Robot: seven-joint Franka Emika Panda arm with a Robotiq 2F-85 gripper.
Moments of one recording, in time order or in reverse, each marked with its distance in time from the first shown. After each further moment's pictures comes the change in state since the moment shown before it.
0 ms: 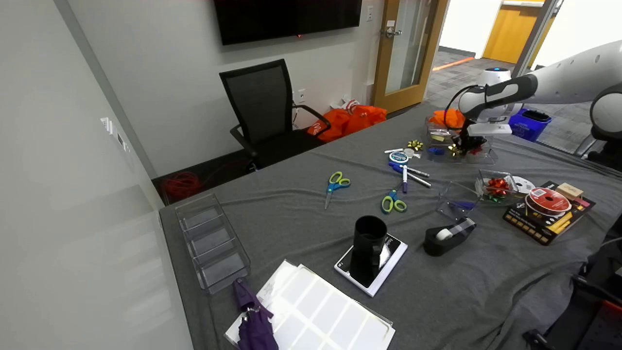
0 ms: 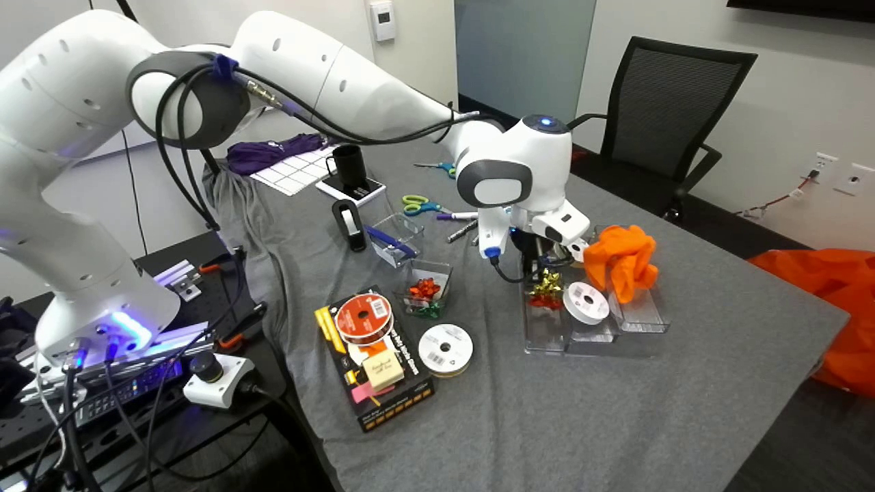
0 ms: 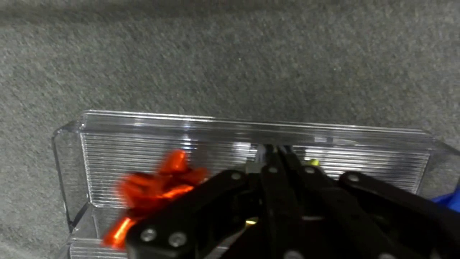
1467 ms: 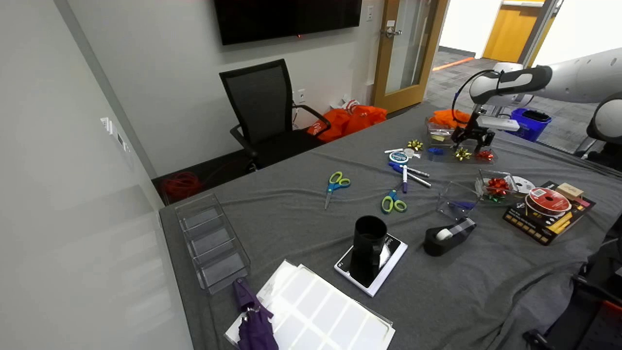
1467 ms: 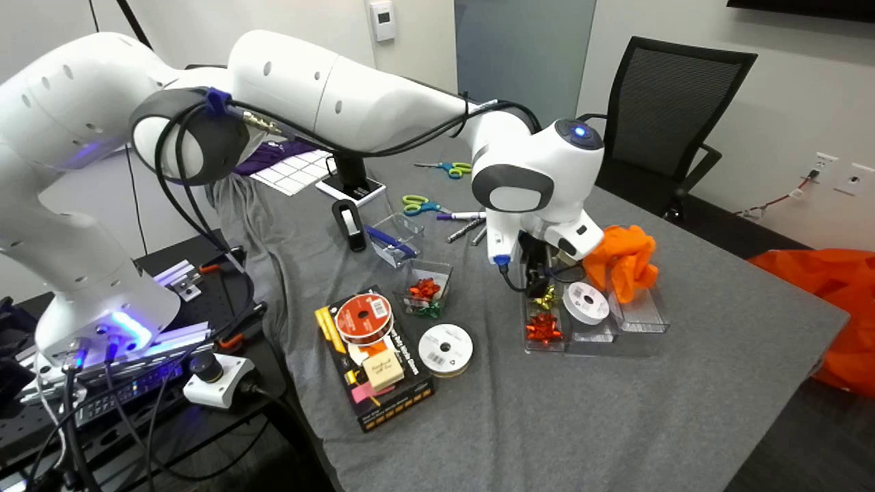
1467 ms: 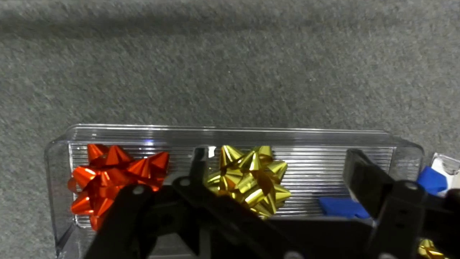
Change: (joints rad) arm -0.115 0.080 0.088 0.212 0.082 -0.228 -0.087
